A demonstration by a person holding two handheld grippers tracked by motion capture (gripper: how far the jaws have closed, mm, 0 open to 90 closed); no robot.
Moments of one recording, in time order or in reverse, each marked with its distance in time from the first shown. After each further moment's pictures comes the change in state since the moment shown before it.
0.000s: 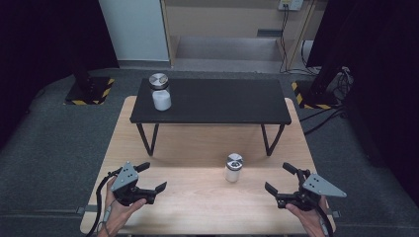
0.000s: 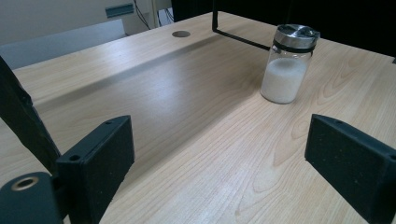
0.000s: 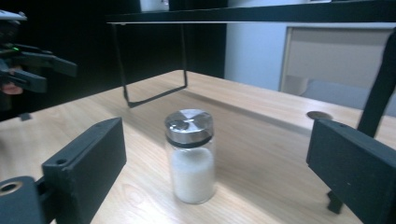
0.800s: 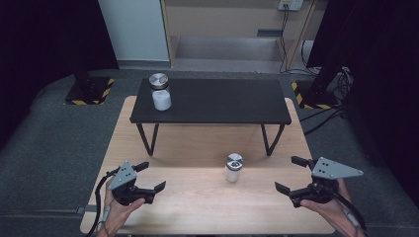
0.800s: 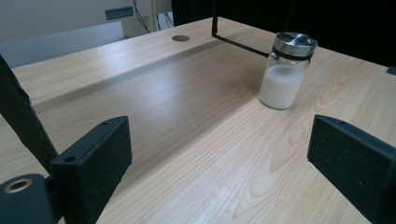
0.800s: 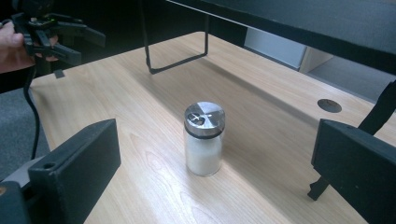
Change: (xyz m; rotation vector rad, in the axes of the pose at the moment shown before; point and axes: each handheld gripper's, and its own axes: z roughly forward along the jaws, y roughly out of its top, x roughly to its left) left arm 0.005 -0.004 -0.002 -0.030 -0.015 -0.036; right arm -0.016 0.116 -0.014 0.250 0.100 -0.082
